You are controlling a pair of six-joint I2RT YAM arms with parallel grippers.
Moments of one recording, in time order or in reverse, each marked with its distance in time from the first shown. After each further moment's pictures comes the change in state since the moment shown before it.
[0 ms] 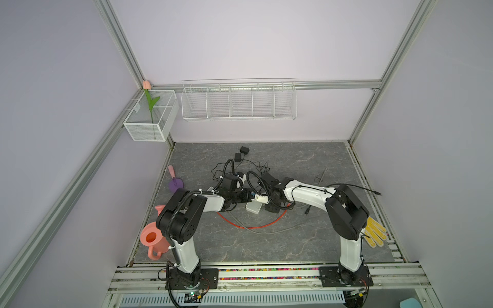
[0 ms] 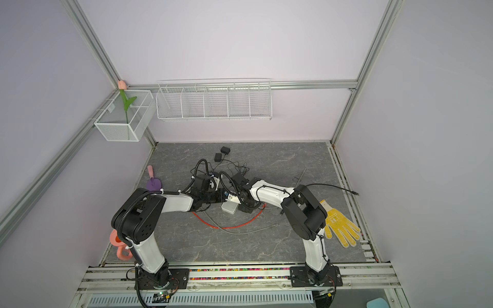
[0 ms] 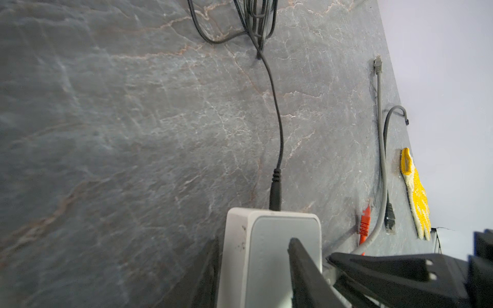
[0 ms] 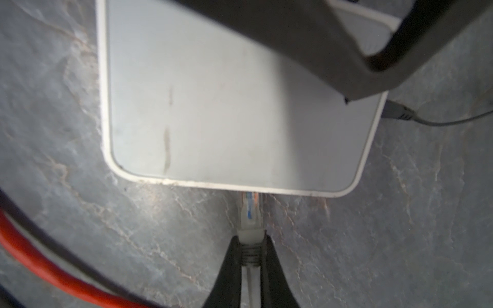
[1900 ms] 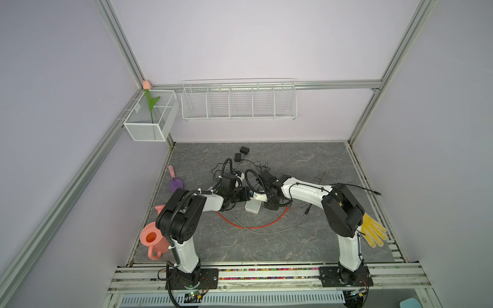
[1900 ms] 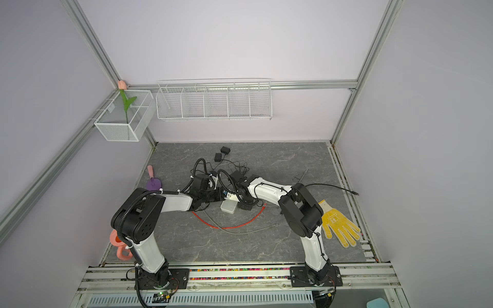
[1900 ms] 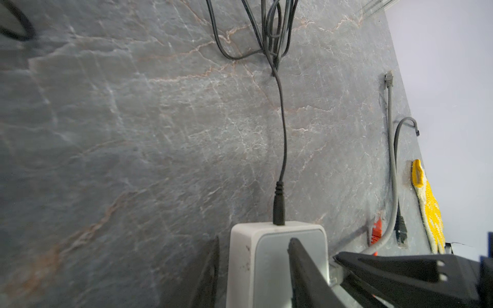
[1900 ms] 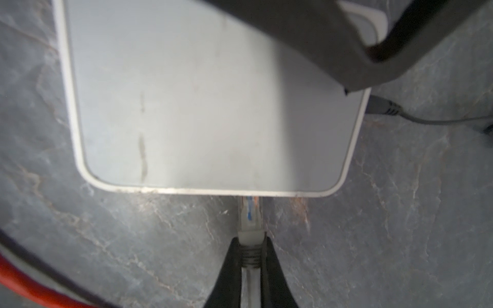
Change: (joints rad) left arm 0.014 0.000 0.000 0.010 -0.037 0.004; right arm -0.011 0.055 0.081 -0.042 0.018 -0.060
